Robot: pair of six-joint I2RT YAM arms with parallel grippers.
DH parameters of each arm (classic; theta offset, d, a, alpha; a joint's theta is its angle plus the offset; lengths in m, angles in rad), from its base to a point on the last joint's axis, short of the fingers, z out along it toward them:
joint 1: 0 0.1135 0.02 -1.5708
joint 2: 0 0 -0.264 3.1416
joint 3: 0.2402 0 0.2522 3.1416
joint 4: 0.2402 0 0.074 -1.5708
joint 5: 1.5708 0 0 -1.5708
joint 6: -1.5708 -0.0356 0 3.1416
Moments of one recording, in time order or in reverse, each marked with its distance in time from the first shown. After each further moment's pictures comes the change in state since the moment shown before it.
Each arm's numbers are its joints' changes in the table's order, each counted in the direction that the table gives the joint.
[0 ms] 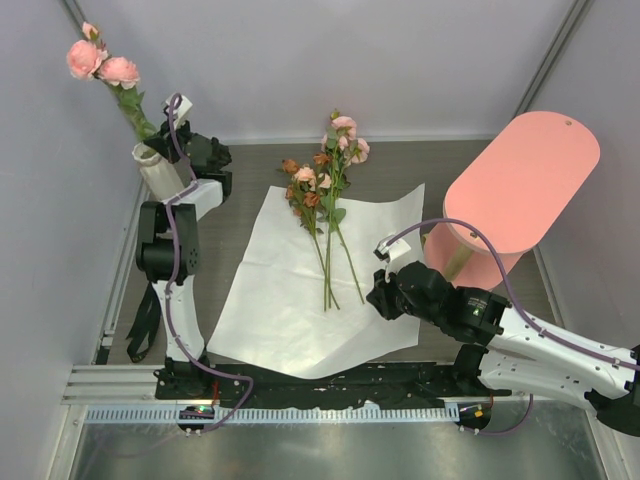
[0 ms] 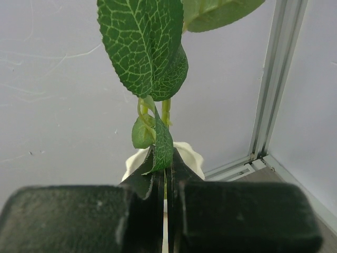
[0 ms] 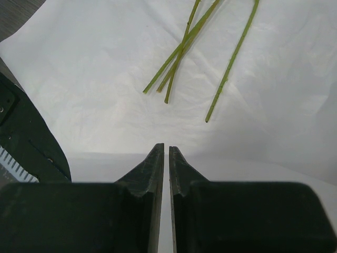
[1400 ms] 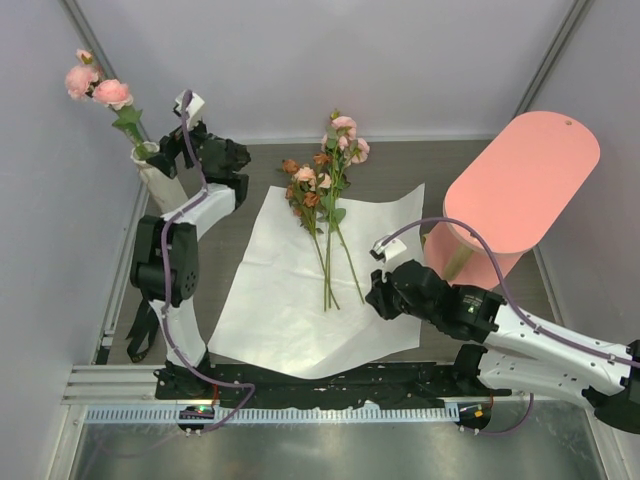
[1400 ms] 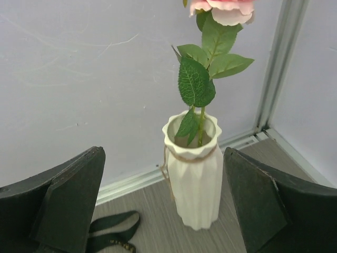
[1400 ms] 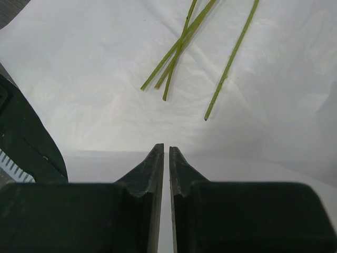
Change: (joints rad) left arm -0.115 -0.145 -0.076 -0.003 -0.178 -0.124; right arm 0.000 0.026 0.002 0.001 -0.006 0.006
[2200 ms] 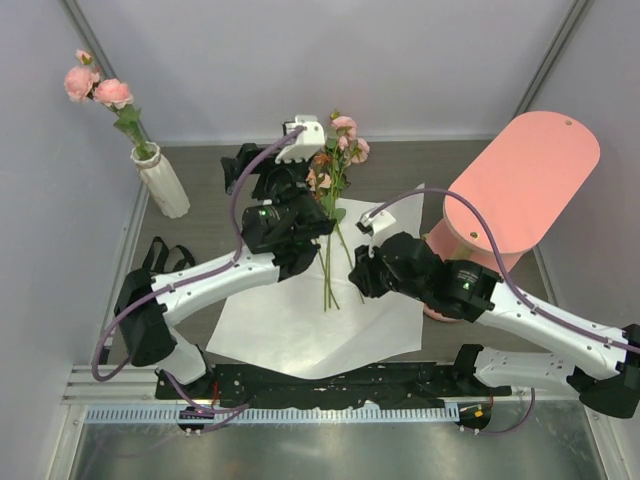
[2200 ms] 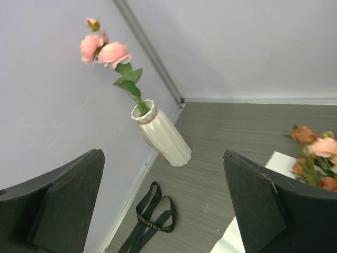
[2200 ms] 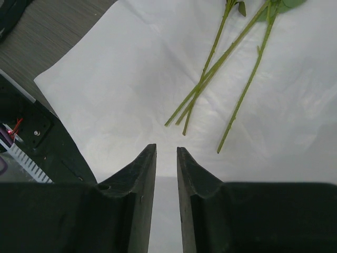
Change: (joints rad) left arm -0.774 -0.378 -0.023 -0.002 -0.088 -0.680; right arm 0.000 0.150 0.287 0.087 0.008 0.020
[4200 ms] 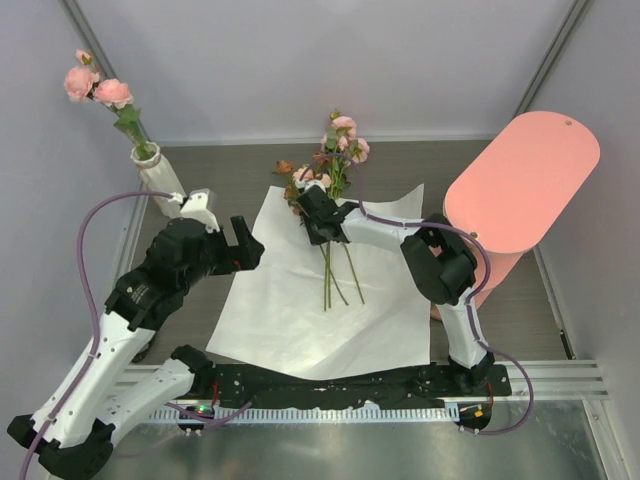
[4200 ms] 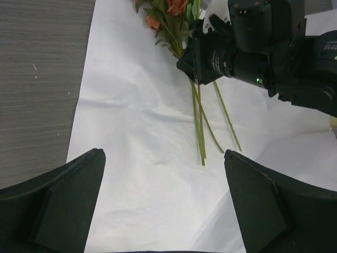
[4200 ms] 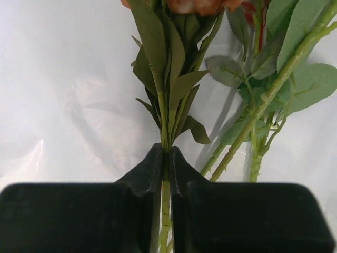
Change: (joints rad) left arm 0.444 -0.804 -0.354 2.051 1.337 2.058; right arm -0.276 1.136 0.540 -0.274 -0.001 0.087
